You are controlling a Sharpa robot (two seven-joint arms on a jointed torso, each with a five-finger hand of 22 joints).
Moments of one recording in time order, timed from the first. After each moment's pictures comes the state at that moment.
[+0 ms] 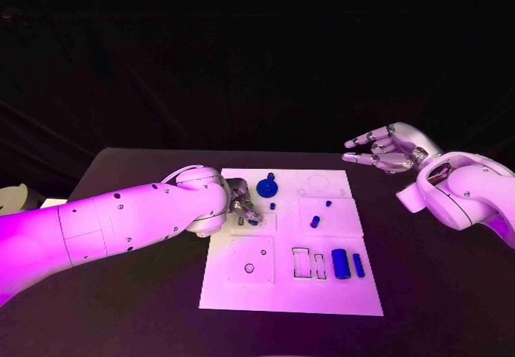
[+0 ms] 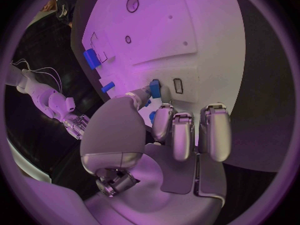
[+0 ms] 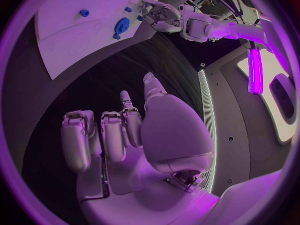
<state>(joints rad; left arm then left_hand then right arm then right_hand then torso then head) 1.25 -0.63 -0.05 1.46 -1.16 0.03 -0.66 1.18 -0.16 0.53 0.17 0.06 0.90 0.04 0.70 0.76 1.43 -0.05 1.31 1.27 1.47 -0.10 1.57 1.31 0.05 1.47 0.01 1.48 1.31 1.25 -0.99 0.03 1.52 -0.84 -0.38 0.11 1.32 -0.08 -0.05 0.17 0.21 0.99 0.14 0.06 0.07 1.46 0.06 1.39 1.31 1.46 -0.02 1.52 1.31 0.01 1.47 0.09 1.52 1.31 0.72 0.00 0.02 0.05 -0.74</state>
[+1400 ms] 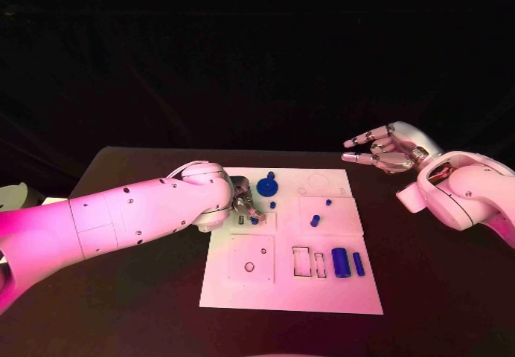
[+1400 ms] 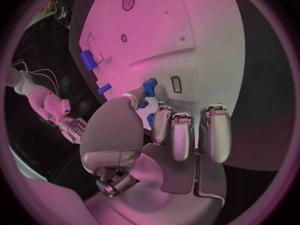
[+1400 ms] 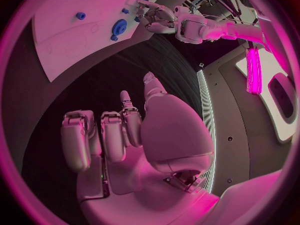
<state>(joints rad) 1.26 -0.58 -0.05 1.40 -1.17 0.09 -0.66 1.10 -0.14 0.46 0.22 0.06 0.98 0.00 0.72 0.77 1.45 -0.07 1.34 1.31 1.47 -0.11 1.57 1.31 0.04 1.47 0.00 1.49 1.31 1.25 -1.00 0.03 1.54 -0.84 -0.37 0.11 1.32 -0.08 -0.06 0.17 0.21 0.99 0.14 0.06 0.07 1.46 0.06 1.38 1.31 1.46 -0.02 1.52 1.31 0.01 1.47 0.09 1.52 1.31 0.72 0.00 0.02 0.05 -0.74</state>
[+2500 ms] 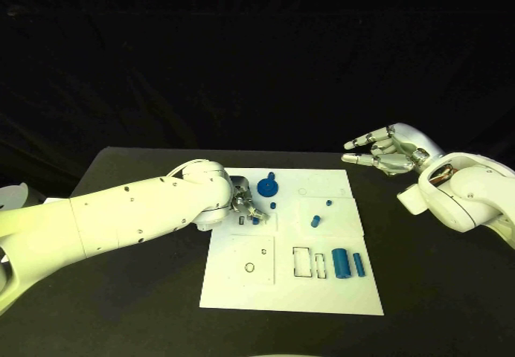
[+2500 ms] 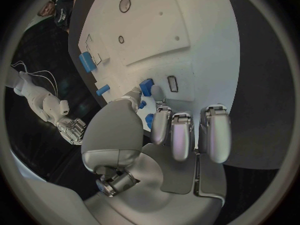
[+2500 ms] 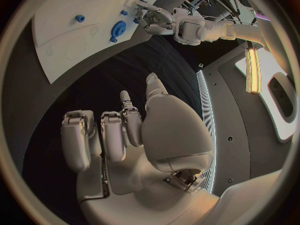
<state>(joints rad) 1.26 -0.58 -0.05 1.38 -1.17 0.12 -0.66 1.02 -0.13 0.19 0.29 0.06 0.98 -0.01 0.73 0.78 1.46 -0.07 1.36 1.31 1.46 -0.11 1.57 1.31 0.04 1.47 0.00 1.50 1.31 1.24 -1.01 0.03 1.55 -0.84 -0.36 0.11 1.29 -0.07 -0.10 0.20 0.21 0.99 0.14 0.06 0.08 1.46 0.06 1.38 1.31 1.46 -0.02 1.51 1.31 0.01 1.47 0.09 1.51 1.31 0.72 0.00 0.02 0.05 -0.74</state>
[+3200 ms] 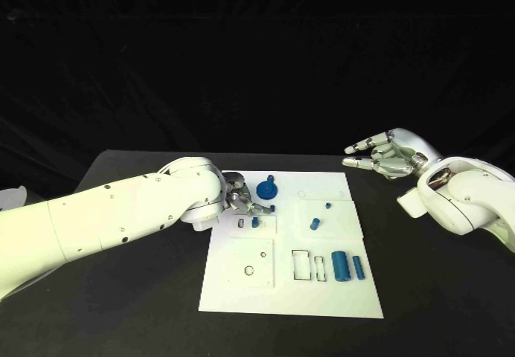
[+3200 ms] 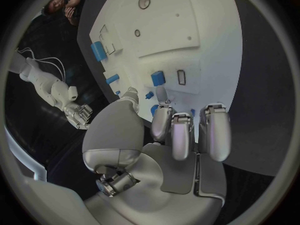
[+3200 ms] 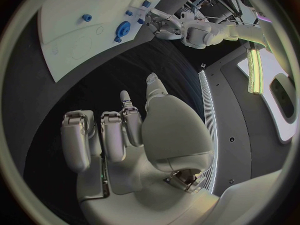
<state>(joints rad) 1.27 -0.64 0.00 1.45 -1.08 0.07 -0.67 1.01 -0.10 0.01 0.29 0.06 0.90 0.03 0.66 0.75 1.43 -0.04 1.30 1.26 1.47 -0.11 1.57 1.31 0.04 1.47 0.00 1.47 1.31 1.24 -1.00 0.03 1.52 -0.84 -0.36 0.11 1.29 -0.07 -0.10 0.20 0.21 0.99 0.14 0.06 0.08 1.46 0.06 1.37 1.31 1.46 -0.02 1.51 1.31 0.01 1.47 0.09 1.51 1.31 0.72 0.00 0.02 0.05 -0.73</state>
